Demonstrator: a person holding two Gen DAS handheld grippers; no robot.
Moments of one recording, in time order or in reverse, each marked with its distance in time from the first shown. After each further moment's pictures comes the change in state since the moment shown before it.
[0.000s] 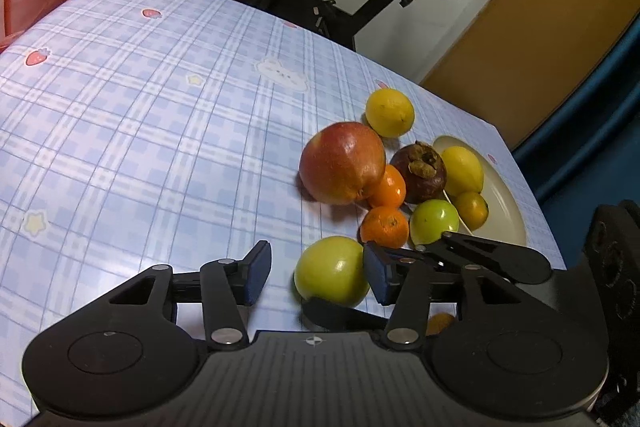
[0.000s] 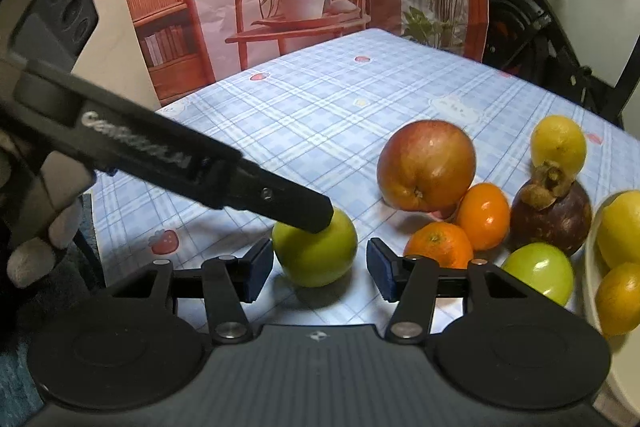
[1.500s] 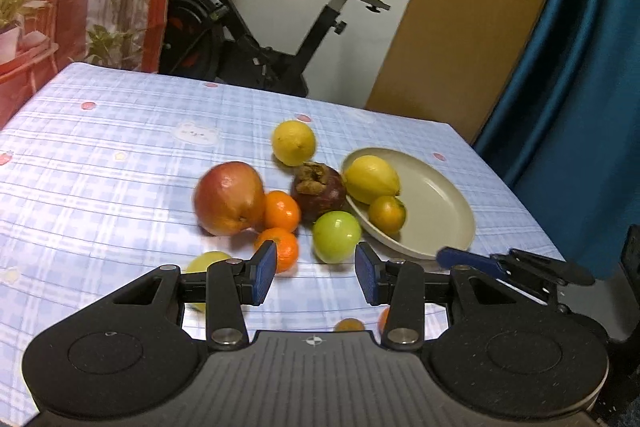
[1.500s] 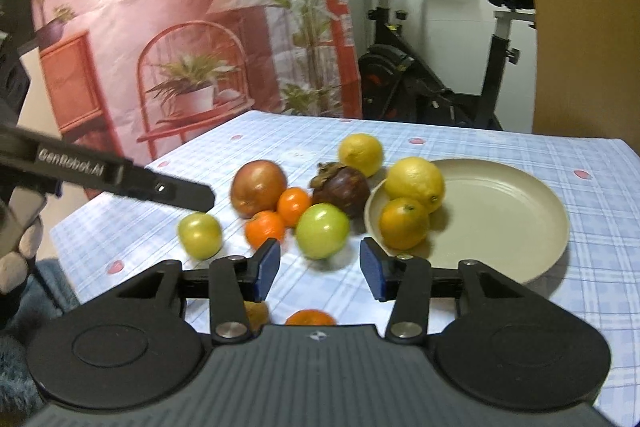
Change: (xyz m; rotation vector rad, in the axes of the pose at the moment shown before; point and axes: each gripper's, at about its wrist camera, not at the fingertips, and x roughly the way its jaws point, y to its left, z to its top) left arm -0.022 -0.098 -0.014 0.221 -0.144 0.039; right arm -0.139 -0.031 -0.068 0.211 -0.270 -0.251
